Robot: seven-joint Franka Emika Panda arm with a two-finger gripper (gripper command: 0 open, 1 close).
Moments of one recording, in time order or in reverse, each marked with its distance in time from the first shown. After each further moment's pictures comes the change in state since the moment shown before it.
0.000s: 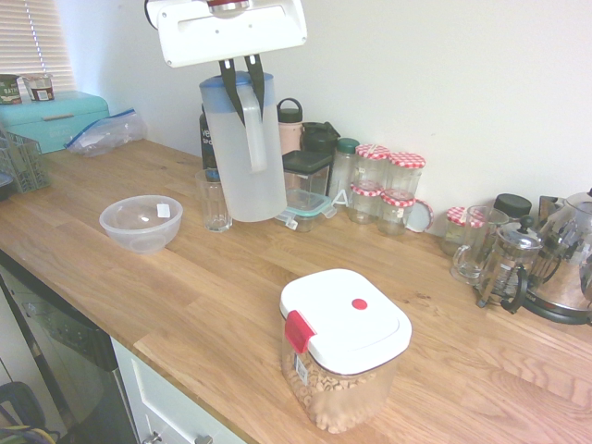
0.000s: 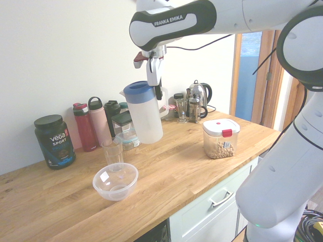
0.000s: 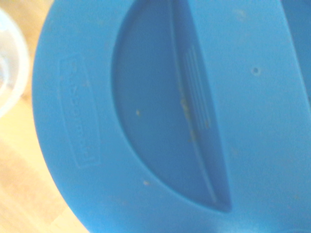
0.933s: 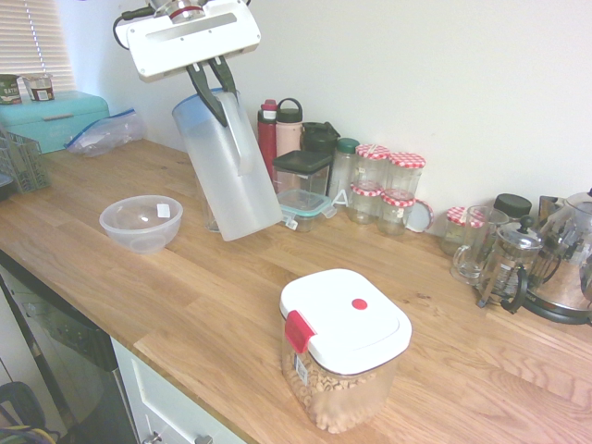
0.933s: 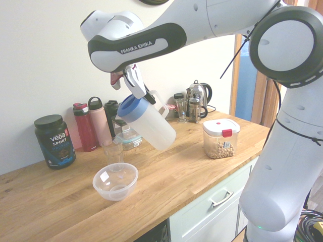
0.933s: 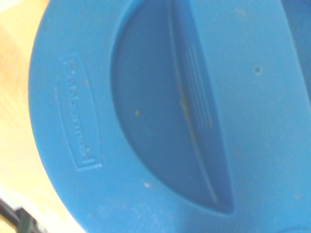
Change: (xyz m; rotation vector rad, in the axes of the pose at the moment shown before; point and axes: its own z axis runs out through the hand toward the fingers) arm 0.013 -0.103 0.016 -0.404 -0.193 -0.269
